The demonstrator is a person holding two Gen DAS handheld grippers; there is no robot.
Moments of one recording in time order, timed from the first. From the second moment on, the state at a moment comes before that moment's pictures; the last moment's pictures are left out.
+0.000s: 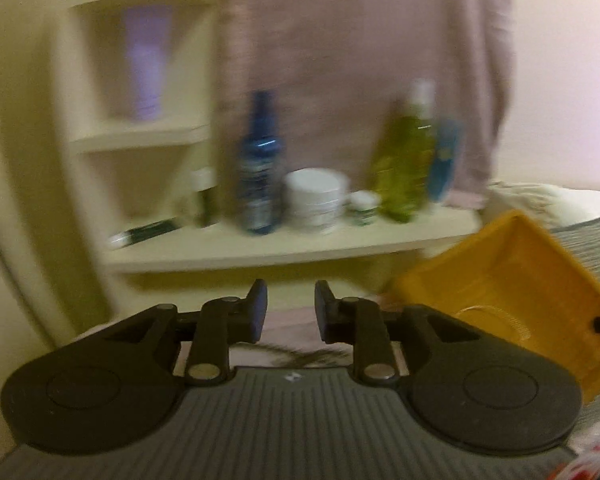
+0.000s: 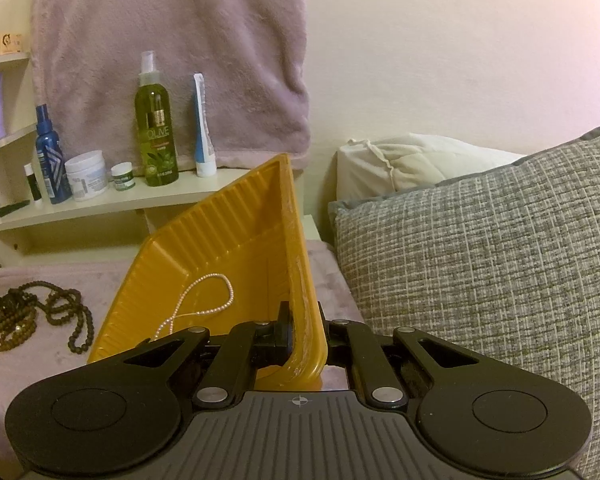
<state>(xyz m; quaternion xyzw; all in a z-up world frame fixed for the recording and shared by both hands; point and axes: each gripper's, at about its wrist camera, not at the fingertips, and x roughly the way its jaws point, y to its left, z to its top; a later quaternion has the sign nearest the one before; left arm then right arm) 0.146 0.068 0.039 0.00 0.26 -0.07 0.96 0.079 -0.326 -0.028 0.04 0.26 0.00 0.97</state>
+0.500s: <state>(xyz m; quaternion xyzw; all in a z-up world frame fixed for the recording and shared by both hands) 0.112 0.118 -0.033 0.04 0.31 -0.01 0.95 0.081 -0.325 -0.028 0.04 0.26 0.00 0.96</state>
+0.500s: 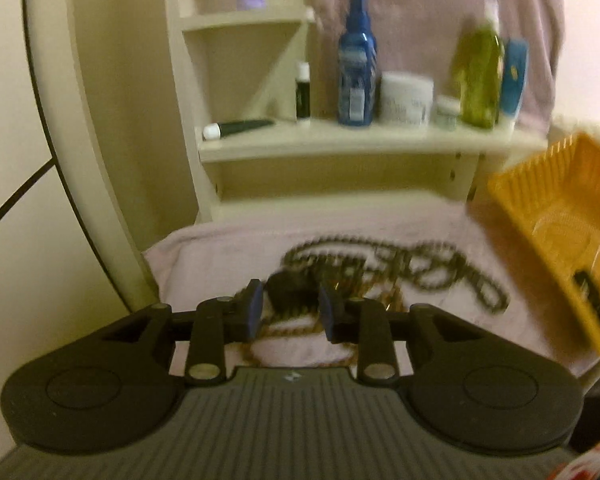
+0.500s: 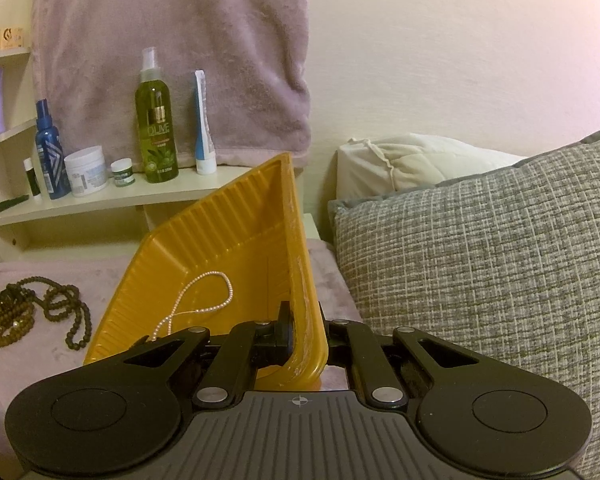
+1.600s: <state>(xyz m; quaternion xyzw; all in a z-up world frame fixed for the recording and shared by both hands) 0.114 0.135 -0.063 0.02 0.33 0.03 0.94 0.085 -0.326 -0.030 0.03 0.26 0.00 0.96</state>
